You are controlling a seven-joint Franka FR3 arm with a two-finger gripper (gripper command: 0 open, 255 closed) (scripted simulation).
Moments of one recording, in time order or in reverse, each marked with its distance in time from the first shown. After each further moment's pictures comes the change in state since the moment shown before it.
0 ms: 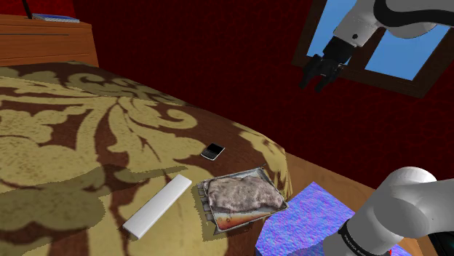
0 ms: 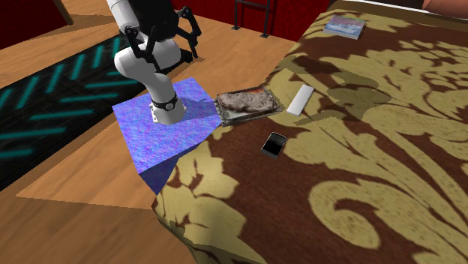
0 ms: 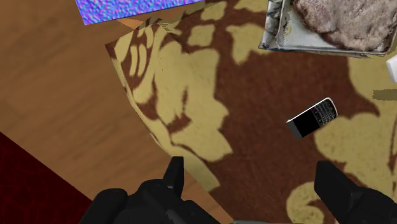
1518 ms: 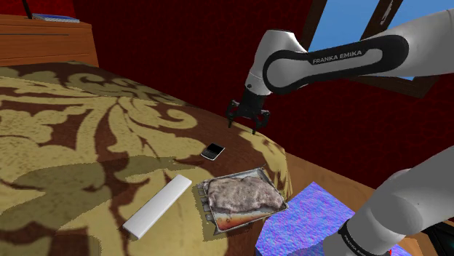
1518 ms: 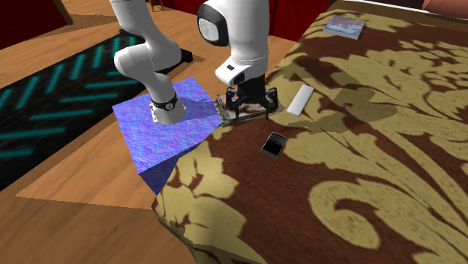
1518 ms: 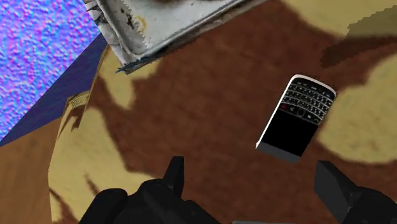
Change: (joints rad) arm -0.086 0.495 0.451 -0.028 0.054 0.426 0.836
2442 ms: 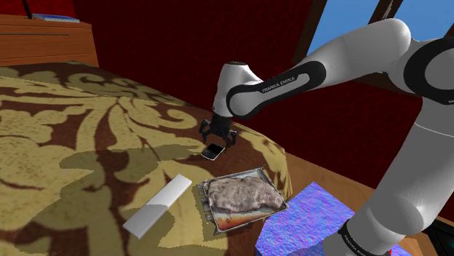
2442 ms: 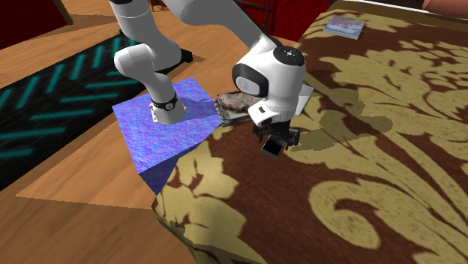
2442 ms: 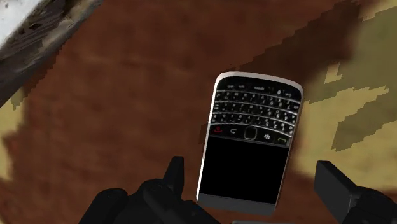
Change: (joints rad) arm 0.009 0.454 0.073 0.193 -0.218 0.164 0.447
